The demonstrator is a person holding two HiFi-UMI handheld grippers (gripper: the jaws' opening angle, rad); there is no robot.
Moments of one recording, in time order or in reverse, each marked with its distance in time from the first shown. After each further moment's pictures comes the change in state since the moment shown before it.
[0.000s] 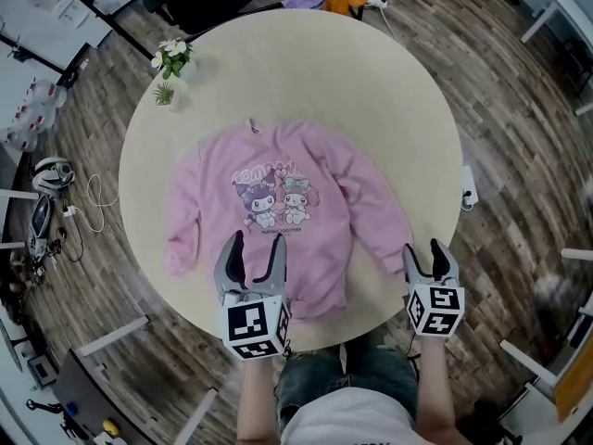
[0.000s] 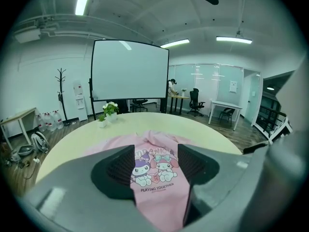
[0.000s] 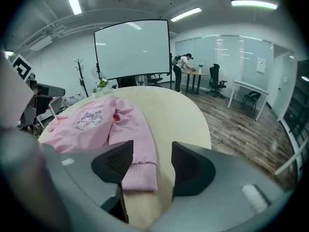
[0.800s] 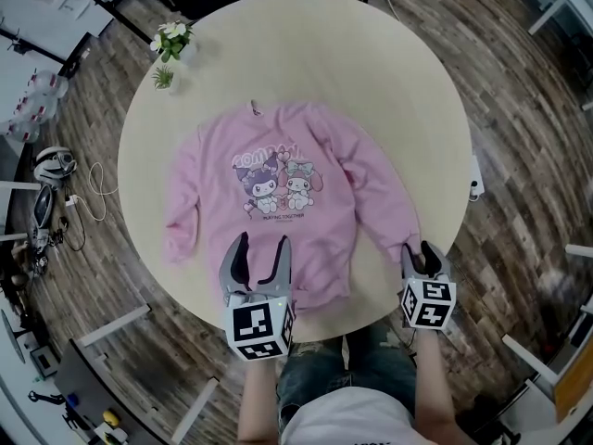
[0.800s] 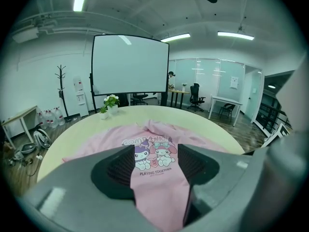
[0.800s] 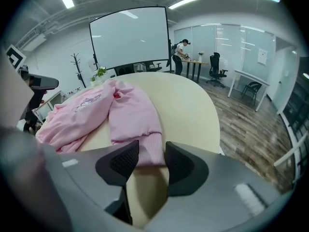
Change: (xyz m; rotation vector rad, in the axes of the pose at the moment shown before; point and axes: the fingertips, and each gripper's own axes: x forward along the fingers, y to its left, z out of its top) left arm -0.013 -0.008 -0.038 -0.002 0.065 0.007; right arm 0.016 0.008 -0.066 0.028 0.119 0.010
